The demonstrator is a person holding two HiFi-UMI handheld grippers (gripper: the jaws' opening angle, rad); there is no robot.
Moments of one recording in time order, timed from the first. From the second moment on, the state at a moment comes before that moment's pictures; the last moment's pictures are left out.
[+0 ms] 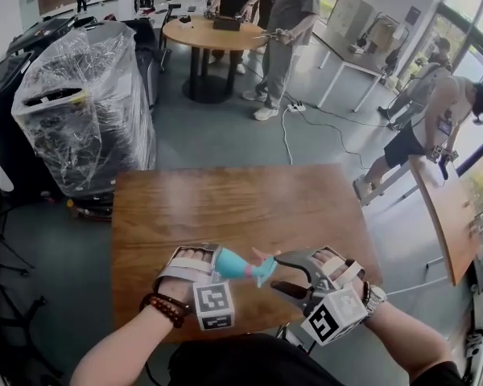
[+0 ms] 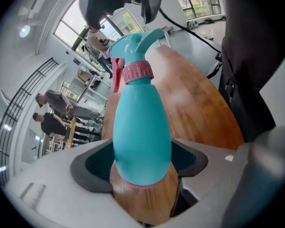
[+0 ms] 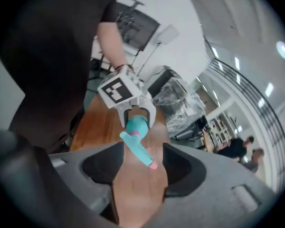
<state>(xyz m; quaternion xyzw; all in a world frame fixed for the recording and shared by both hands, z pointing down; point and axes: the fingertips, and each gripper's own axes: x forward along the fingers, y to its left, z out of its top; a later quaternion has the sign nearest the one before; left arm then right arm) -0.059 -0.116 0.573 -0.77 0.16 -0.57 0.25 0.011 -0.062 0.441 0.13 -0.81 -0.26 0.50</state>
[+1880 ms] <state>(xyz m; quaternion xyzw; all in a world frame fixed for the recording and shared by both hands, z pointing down) -0.033 -0.126 0.607 -0.89 0.24 -0.39 -0.01 0.033 -0.107 0.421 0.31 -0.89 0.24 0.24</state>
